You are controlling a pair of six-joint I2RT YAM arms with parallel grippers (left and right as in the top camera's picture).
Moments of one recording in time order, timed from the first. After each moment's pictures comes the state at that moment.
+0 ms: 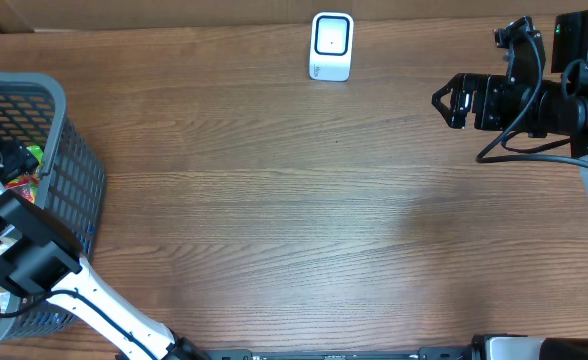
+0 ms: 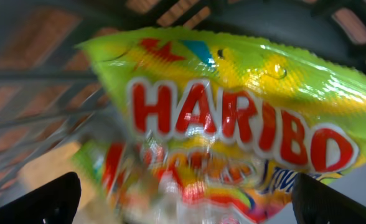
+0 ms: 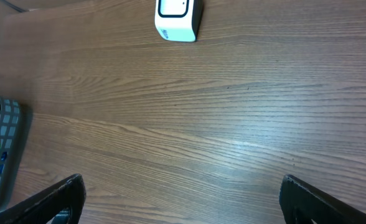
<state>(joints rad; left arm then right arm) 0.74 2.34 2.18 -1.22 -0.28 -0.10 0.00 1.51 1.79 -1.24 -0.41 0.07</state>
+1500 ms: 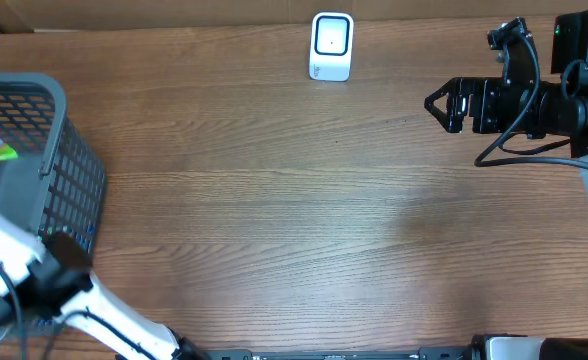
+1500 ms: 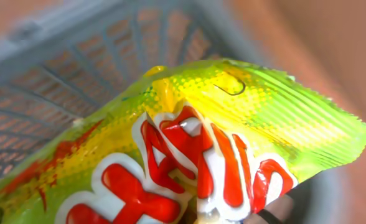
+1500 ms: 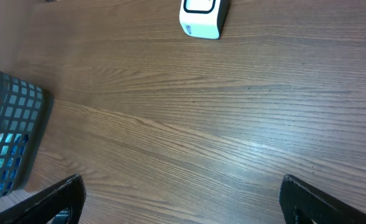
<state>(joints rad) 0.71 2.06 2.87 -1.68 0.02 -0.26 0.00 1.51 1.79 -1.25 -0.50 0.02</state>
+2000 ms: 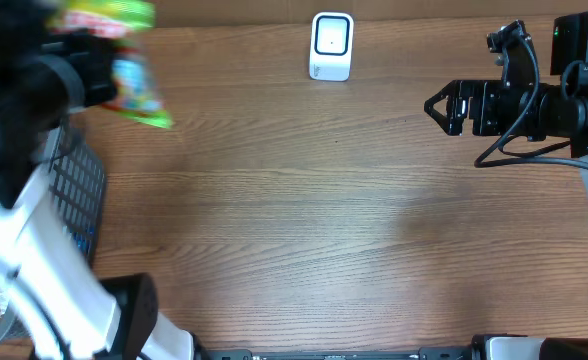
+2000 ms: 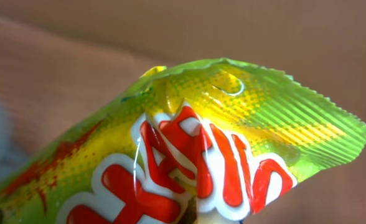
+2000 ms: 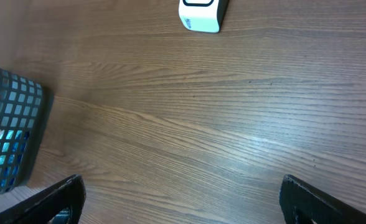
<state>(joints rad) 0.11 1.79 2.77 -1.69 0.24 -0.23 0.00 1.51 1.79 -1.27 -0.50 0.02</state>
